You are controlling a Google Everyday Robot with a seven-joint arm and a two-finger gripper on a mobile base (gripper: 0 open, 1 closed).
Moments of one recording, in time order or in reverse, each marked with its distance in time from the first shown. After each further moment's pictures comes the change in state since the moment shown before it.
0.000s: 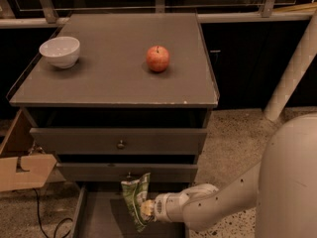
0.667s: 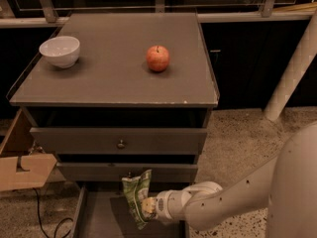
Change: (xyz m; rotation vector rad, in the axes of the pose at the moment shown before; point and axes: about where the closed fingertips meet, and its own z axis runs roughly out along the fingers) arm -0.010 0.007 -0.016 0.006 -0.026 -0.018
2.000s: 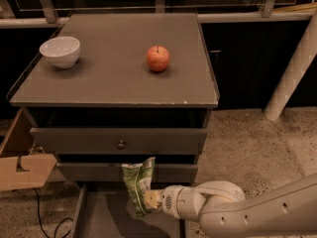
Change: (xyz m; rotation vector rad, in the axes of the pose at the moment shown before) arm -0.029 0.043 -0.075 -0.049 -0.141 -0.079
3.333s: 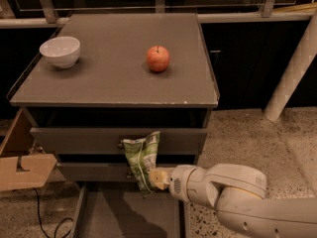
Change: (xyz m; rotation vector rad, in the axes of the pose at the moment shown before) arm -0.073 0.044 -0.070 0.004 -0.134 -0.150
